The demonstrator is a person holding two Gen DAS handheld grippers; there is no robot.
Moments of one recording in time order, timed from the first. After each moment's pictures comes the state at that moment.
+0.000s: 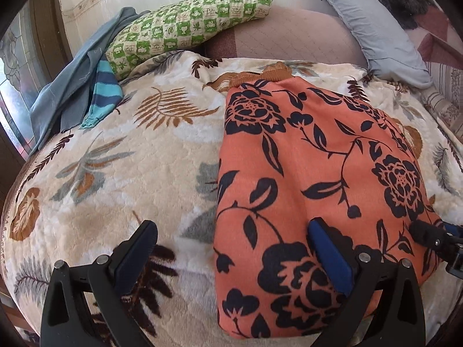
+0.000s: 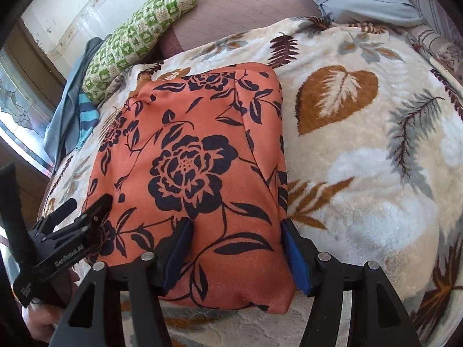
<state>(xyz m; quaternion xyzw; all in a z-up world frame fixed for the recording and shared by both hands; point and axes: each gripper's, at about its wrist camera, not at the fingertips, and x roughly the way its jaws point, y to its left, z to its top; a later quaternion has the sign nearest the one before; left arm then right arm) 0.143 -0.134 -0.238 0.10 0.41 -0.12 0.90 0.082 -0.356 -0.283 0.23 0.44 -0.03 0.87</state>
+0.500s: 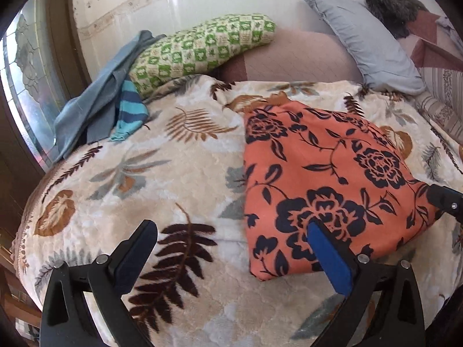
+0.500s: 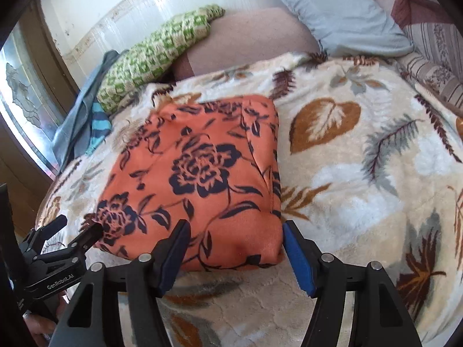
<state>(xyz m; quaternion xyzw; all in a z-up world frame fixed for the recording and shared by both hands) 0.100 -0.102 -0.201 0.11 0.36 -0.10 0.92 0.029 -0.345 -0.240 0.20 0.34 -0.04 0.92</state>
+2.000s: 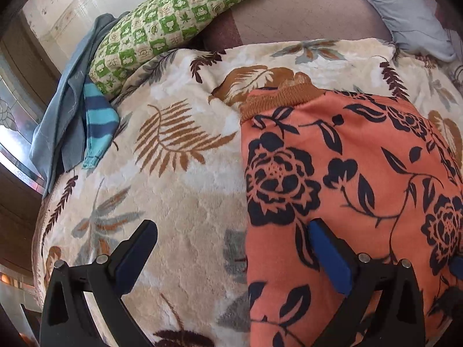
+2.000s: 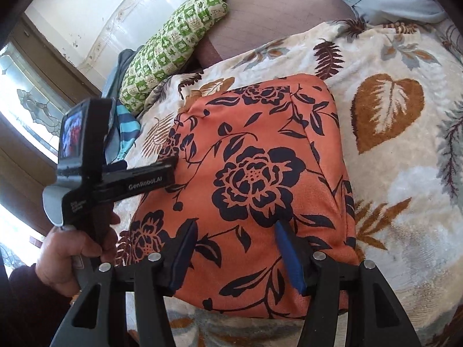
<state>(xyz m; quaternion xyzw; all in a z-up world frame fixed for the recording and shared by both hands) 0.232 -0.162 -0.228 0.19 0.46 -0.09 0.86 0.099 -0.348 -0.263 0.31 0.40 0.06 0.86</state>
